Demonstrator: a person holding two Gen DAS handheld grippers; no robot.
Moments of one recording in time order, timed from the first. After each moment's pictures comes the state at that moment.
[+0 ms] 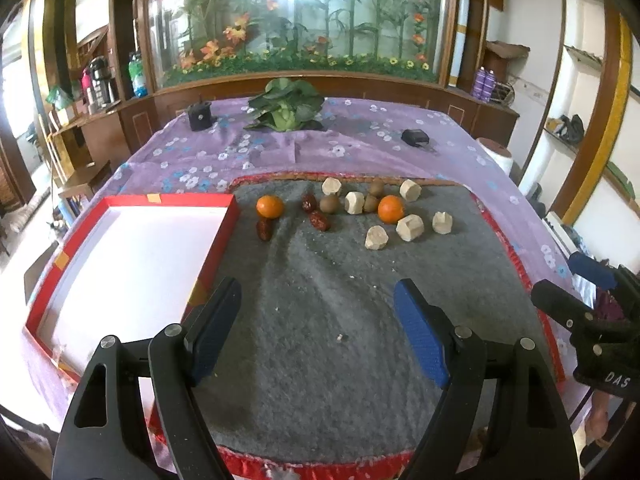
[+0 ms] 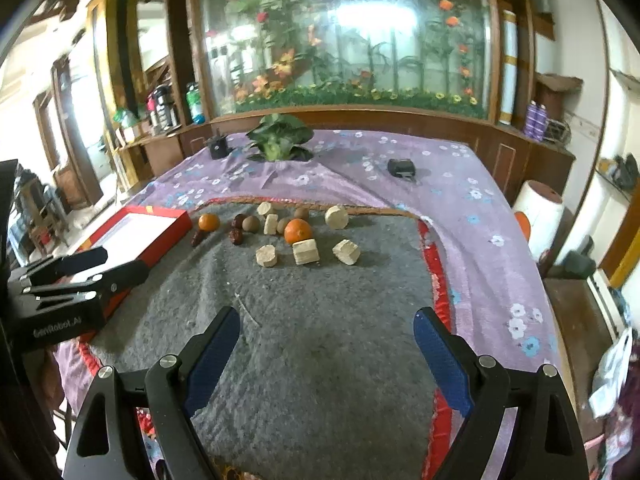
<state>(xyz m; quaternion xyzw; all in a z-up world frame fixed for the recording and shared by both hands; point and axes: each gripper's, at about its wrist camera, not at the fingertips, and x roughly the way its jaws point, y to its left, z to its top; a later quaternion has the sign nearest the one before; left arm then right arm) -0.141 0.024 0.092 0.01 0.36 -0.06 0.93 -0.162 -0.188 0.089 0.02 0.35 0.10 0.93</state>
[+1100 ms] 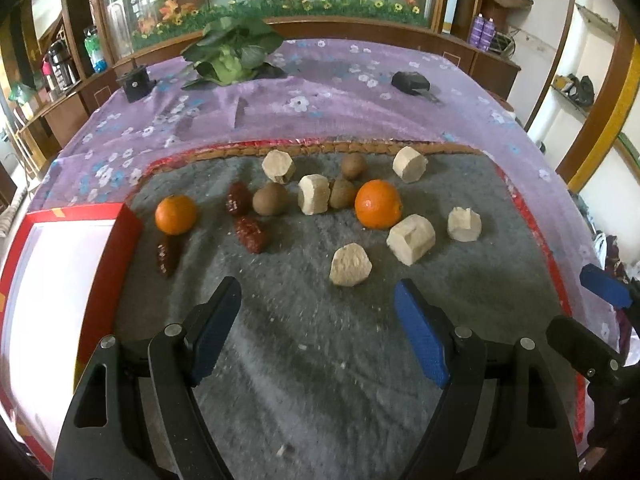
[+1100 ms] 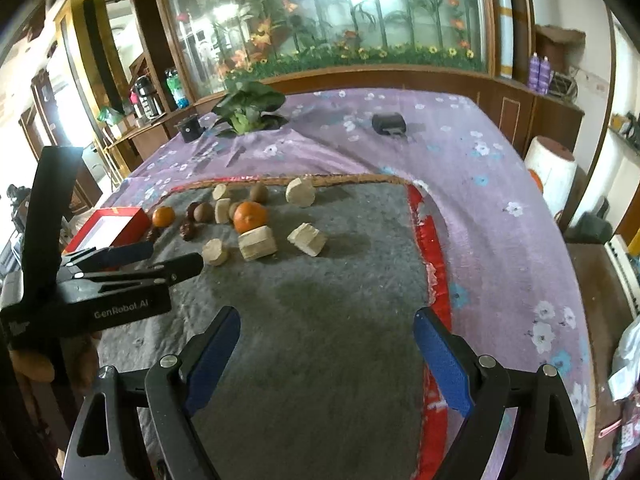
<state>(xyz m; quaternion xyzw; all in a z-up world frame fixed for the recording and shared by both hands) -0.022 -0.036 0.030 0.03 0.45 -0.08 0.89 -0.081 -0.223 0.042 0.05 0.41 0.11 0.90</state>
